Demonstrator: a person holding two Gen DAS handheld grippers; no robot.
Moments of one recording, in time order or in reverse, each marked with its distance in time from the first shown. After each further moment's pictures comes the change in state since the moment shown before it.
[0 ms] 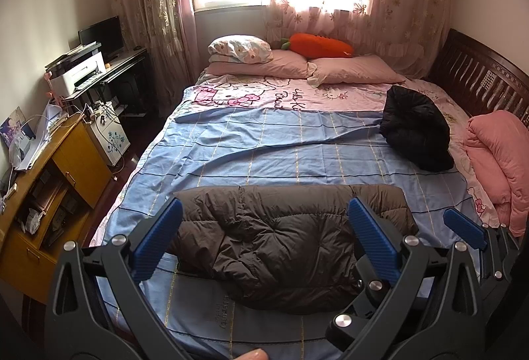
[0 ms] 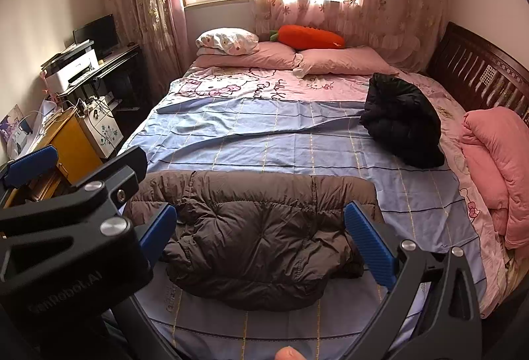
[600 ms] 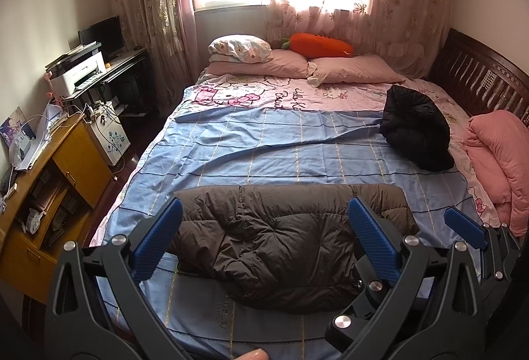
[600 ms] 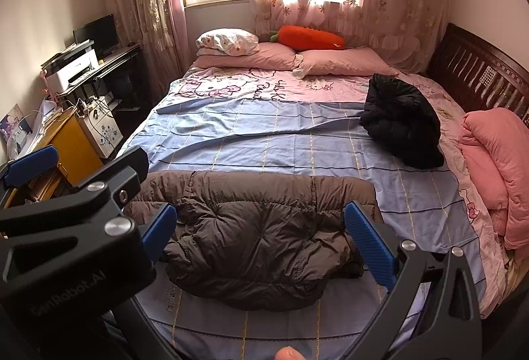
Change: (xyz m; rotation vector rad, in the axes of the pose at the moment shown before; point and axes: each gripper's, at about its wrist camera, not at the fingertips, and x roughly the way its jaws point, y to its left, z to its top) left arm -0.001 0.002 -0.004 0.006 -0.002 -0.002; right arm 0.003 -0.008 0.000 -0.012 -0.002 0.009
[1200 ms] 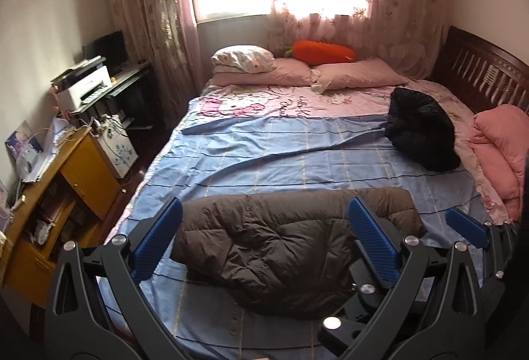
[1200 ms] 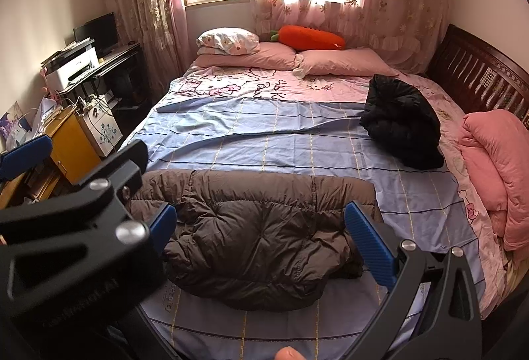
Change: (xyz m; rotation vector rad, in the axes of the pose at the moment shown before) left arm -0.007 -0.003 -0.004 0.047 -0.039 0.010; right arm 0.002 -0.006 0.000 -0.015 0.001 0.003
